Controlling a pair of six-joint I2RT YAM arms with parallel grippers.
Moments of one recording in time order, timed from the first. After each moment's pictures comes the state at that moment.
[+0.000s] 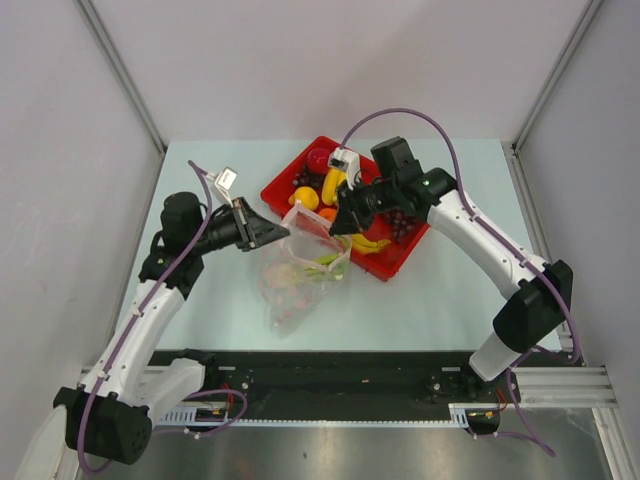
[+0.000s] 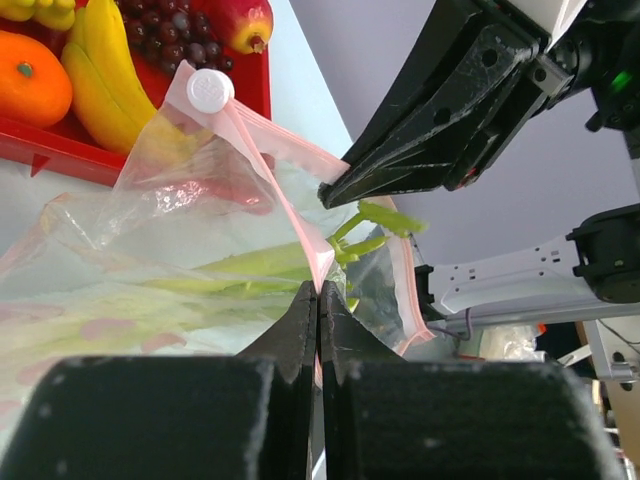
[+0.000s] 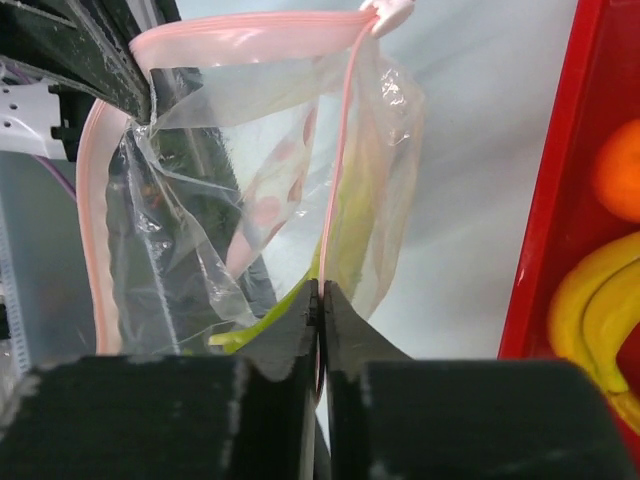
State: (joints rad) left arm -0.21 0.95 0.87 -0.20 0.79 -0.73; right arm 0.61 1.62 1.60 -0.72 -0.71 -0.04
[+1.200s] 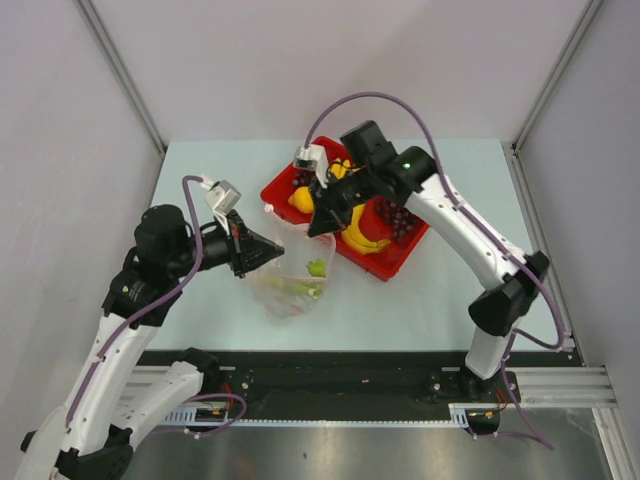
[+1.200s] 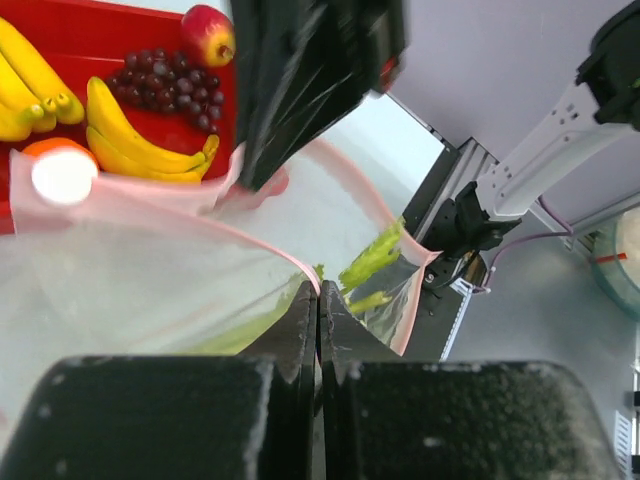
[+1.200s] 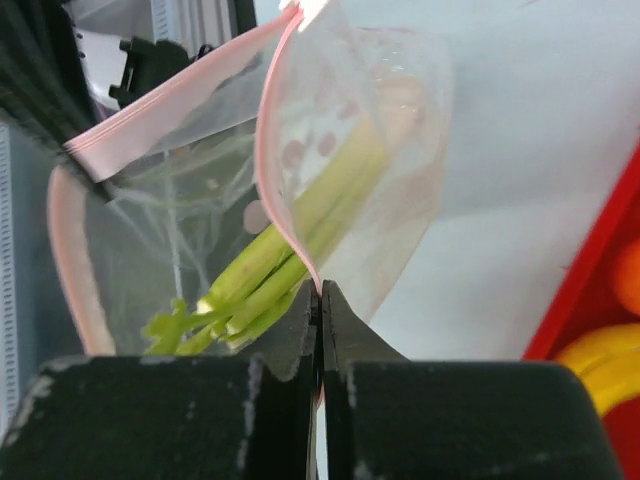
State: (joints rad) left arm -0.39 0.79 1.08 -0.56 0.68 -0.27; right arm 0.72 1.75 1.99 -1.01 -0.73 -0.21
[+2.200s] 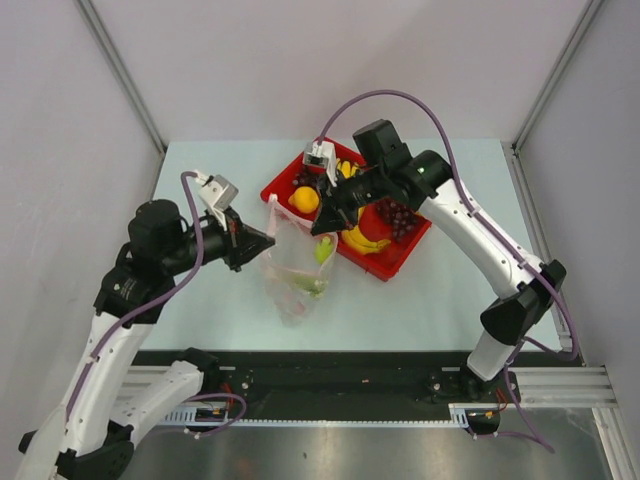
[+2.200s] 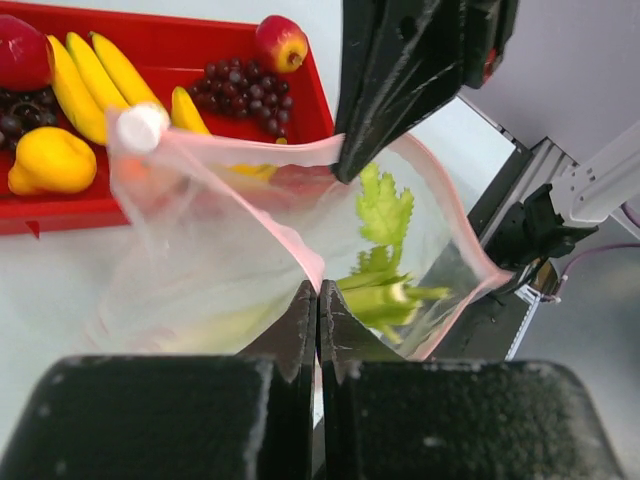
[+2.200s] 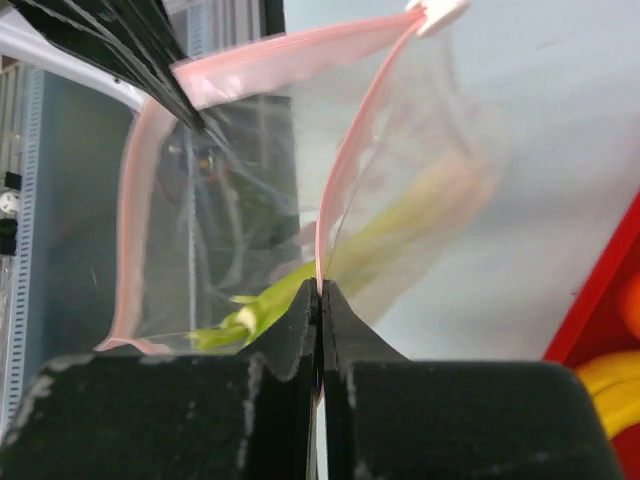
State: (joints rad) left arm -0.39 0.81 1.17 -0.66 0.56 -0.15; right arm 0.71 1.71 1.94 -0.95 -0.81 -0.22
